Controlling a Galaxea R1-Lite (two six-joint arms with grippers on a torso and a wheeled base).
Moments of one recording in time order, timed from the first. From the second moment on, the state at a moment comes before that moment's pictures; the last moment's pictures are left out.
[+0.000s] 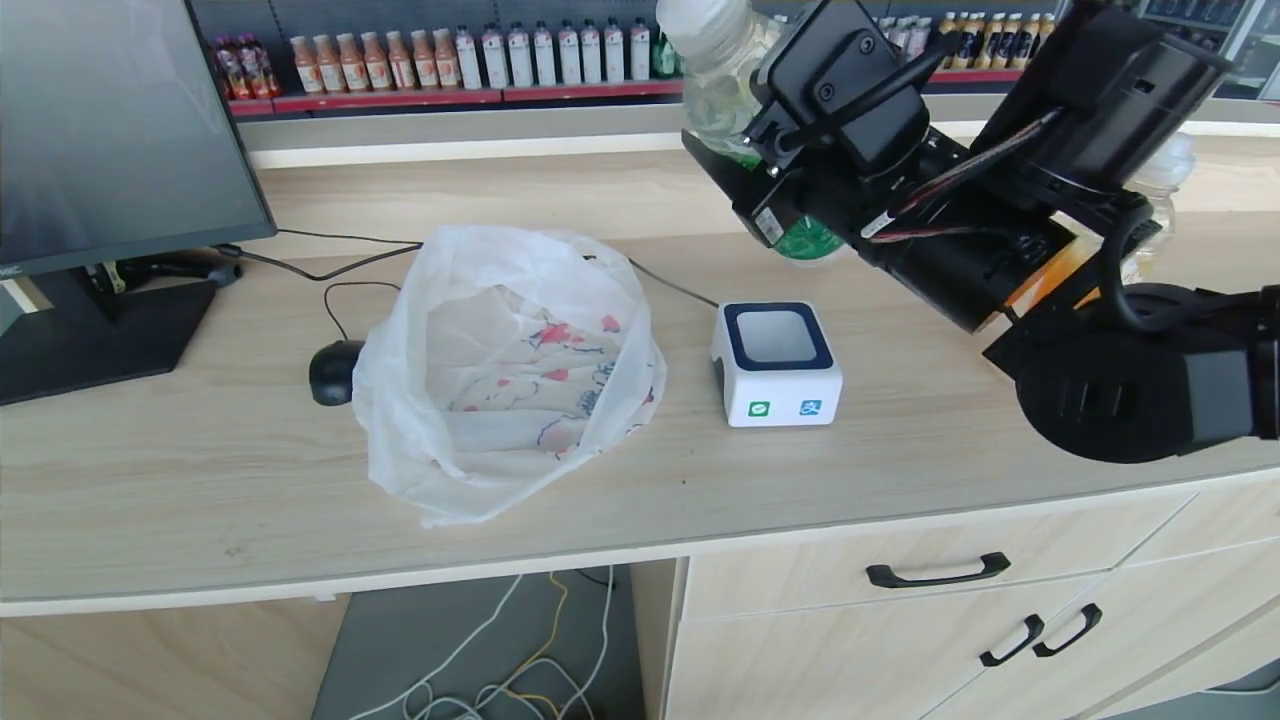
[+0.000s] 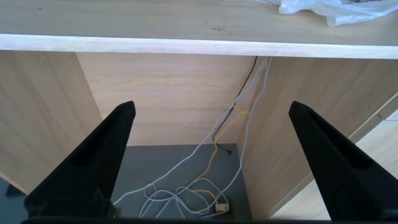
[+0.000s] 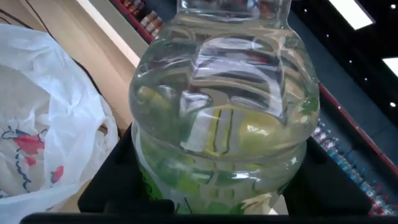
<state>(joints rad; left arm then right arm) 0.00 0.00 0.00 0.00 0.00 0.00 0.63 1.85 -1.37 -0.90 0.04 -0.96</state>
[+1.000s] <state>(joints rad) 0.00 0.00 0.00 0.00 0.00 0.00 0.55 1.87 -1.34 -0.69 0.45 -1.28</state>
